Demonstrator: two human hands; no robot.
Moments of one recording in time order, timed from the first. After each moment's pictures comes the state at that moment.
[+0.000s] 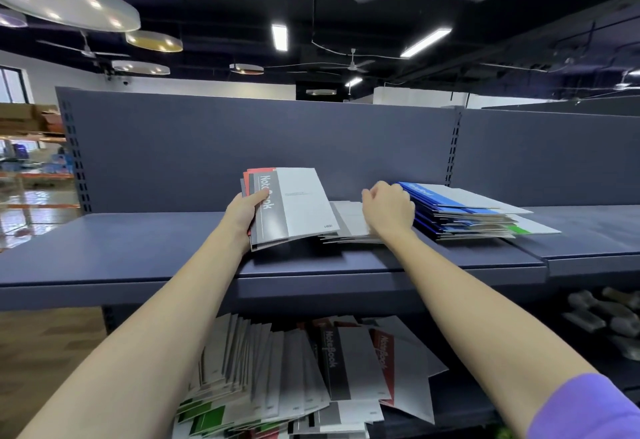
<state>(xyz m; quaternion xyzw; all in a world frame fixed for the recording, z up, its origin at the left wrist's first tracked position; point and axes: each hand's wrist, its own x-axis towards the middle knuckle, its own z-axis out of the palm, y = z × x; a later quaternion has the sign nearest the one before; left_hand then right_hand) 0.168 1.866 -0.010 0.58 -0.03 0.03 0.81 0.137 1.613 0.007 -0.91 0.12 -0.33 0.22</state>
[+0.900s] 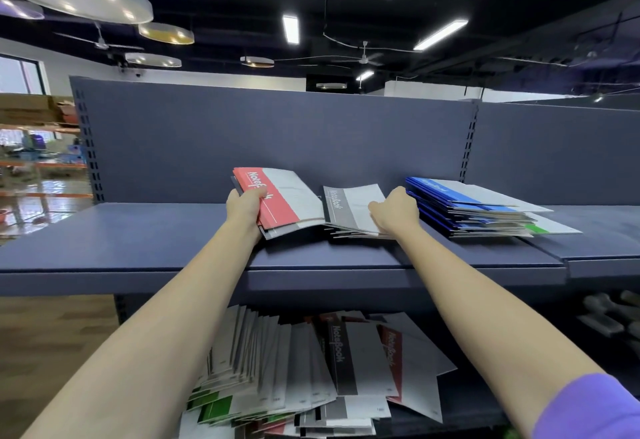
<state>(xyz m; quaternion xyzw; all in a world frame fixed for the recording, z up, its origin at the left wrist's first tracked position) 0.171 1.865 -0.011 0.52 0.07 0.12 0.85 0.156 1.609 -0.006 -0.90 0.16 -0.24 0.33</state>
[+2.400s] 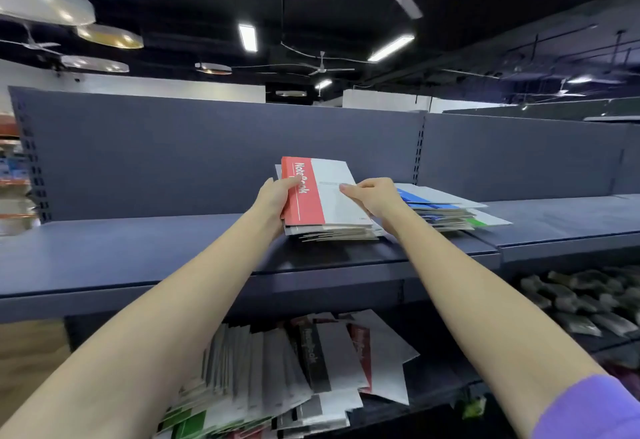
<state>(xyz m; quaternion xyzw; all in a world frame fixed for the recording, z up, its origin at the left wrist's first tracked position) 0.139 1.787 0.030 0.58 -0.08 -0.03 0.81 0.101 1.589 0.035 -0.82 0.03 -0.21 0.54</state>
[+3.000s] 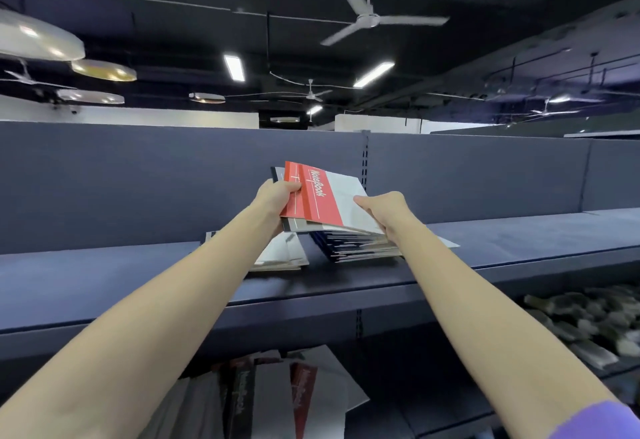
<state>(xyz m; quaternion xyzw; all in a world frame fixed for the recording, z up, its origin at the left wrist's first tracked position) 0.135 1.623 0.073 0.67 -0.07 0.02 0.74 0.111 1.414 0.046 -0.75 0.12 -0.24 0.60</state>
